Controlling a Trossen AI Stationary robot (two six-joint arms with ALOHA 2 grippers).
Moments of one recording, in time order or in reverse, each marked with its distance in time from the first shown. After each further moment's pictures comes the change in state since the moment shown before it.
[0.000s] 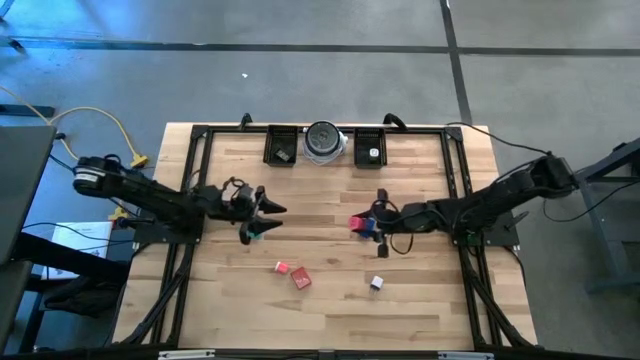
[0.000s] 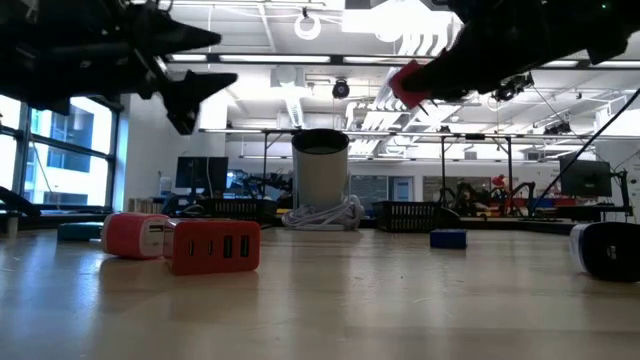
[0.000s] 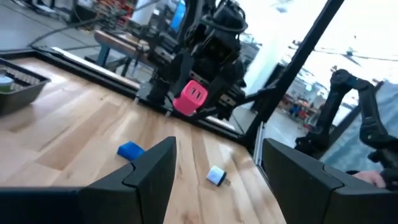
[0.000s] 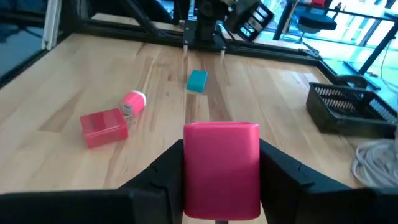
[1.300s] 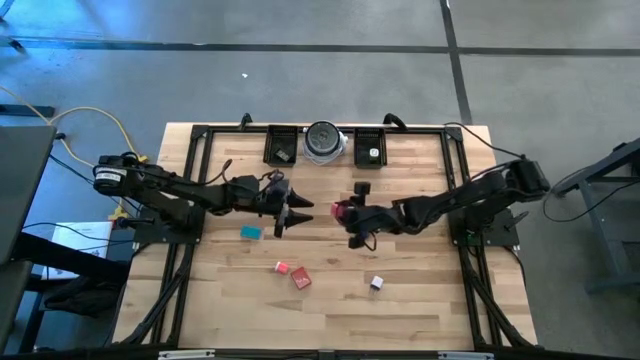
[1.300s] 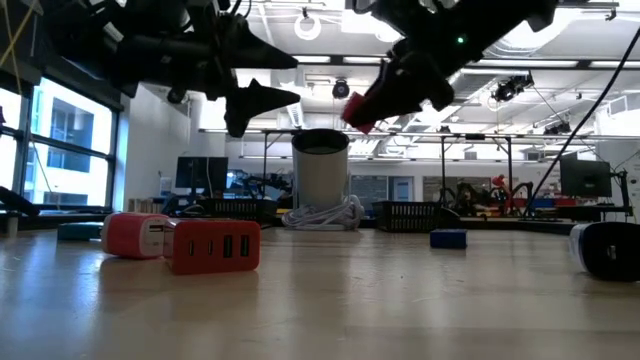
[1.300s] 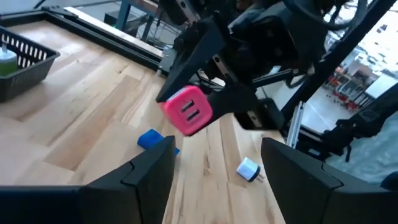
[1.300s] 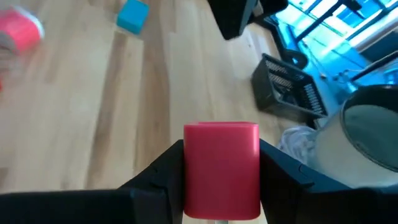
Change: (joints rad) left arm 0.084 0.185 0.340 -0.368 0.055 0.011; right arm -0.037 0.278 0.384 -0.398 0.247 -0.179
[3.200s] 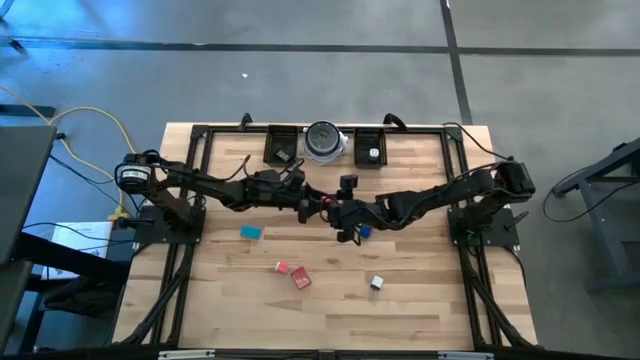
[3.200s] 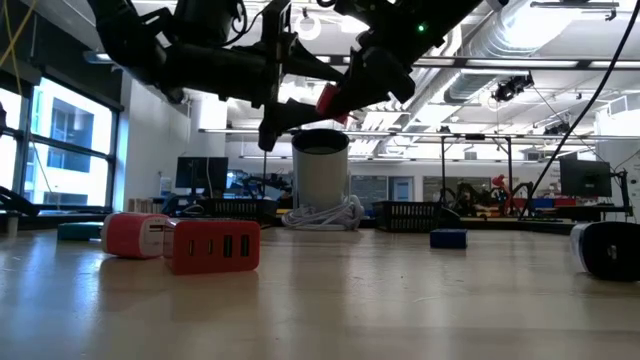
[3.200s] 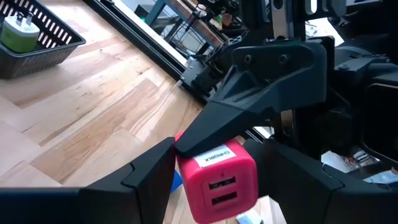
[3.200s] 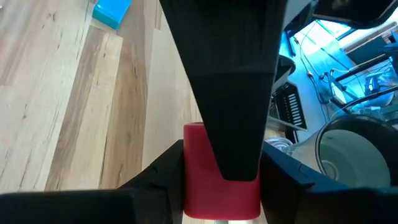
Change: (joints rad) left arm 0.041 0.197 0.190 -0.003 -0.055 -0.247; right arm -0.046 0.110 0.221 -0.166 0.023 -0.093
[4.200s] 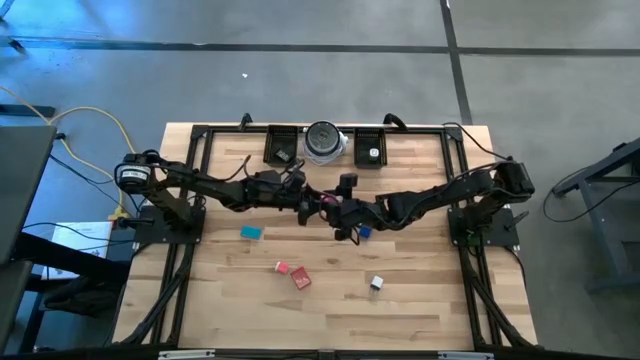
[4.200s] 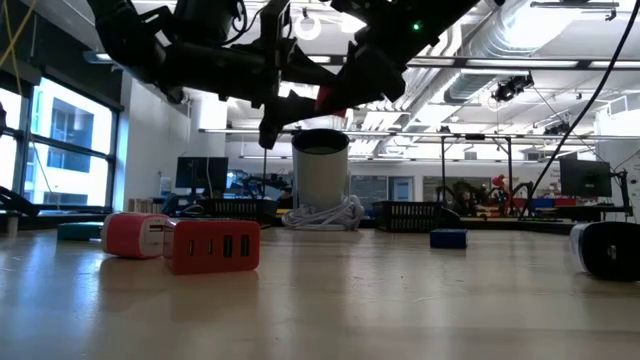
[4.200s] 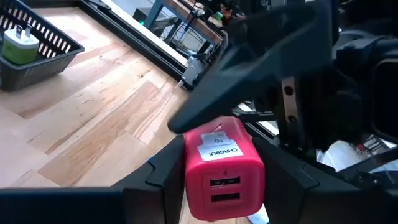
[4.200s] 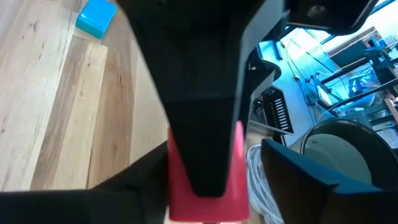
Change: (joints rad) left arm -0.006 -0.001 0.001 -0.015 -0.010 0.078; right arm 0.000 0.001 -0.002 0.052 0.046 -0.015
